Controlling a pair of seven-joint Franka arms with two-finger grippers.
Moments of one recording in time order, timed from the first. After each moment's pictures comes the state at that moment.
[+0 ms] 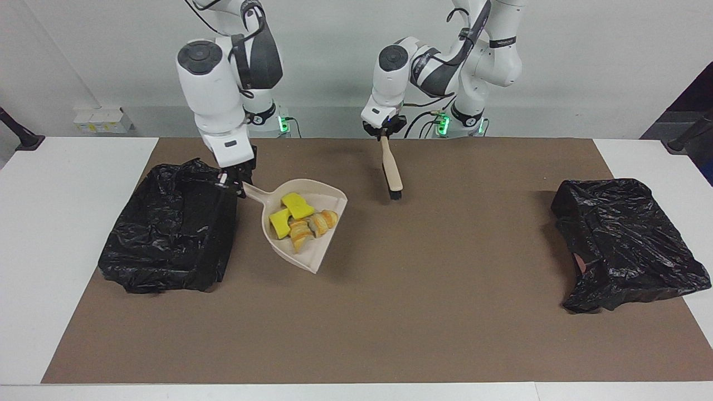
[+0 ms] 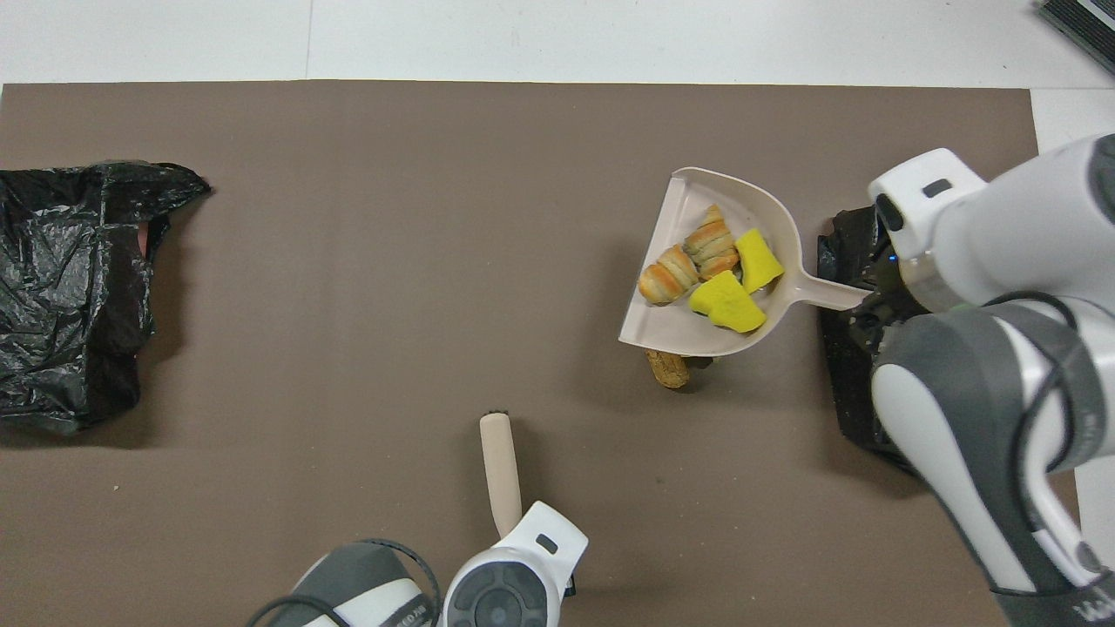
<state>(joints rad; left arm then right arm) -0.89 -0.17 -0.12 -2.42 -0.22 2.11 -0.94 0.10 0.00 0.01 -1.82 -0.06 1.81 -1.09</state>
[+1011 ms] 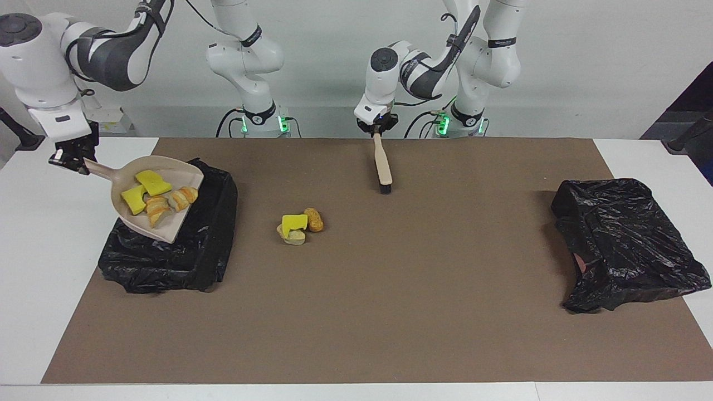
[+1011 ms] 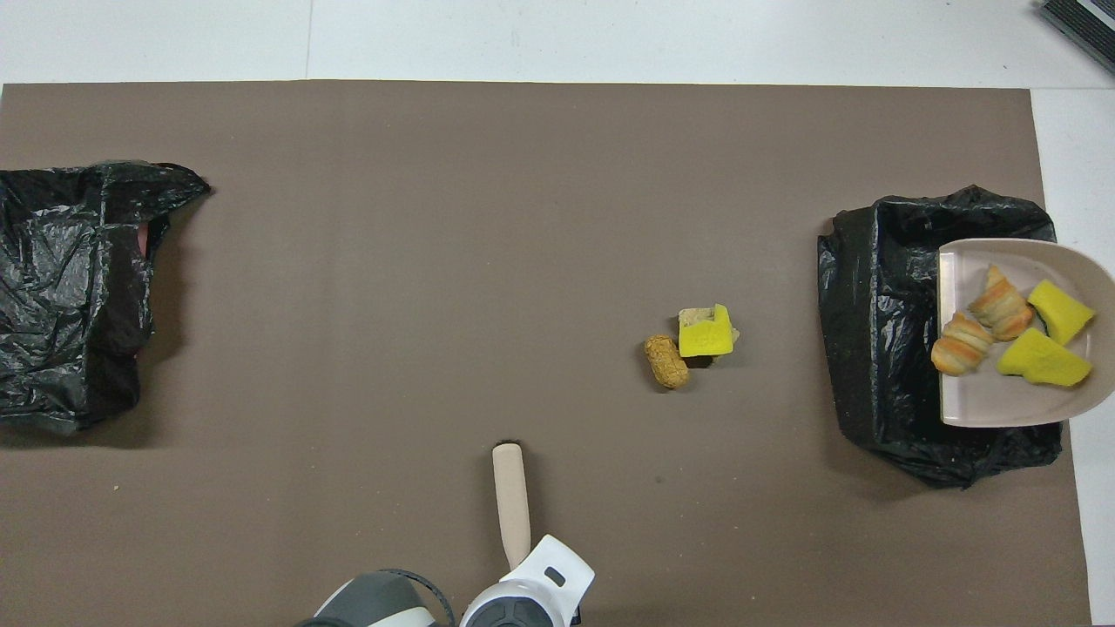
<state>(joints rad) -0.94 -0.17 -0.11 -2.48 -0.27 2.17 -0.92 0.11 -0.01 -0.45 -1.82 -0.38 1.91 -1.75</state>
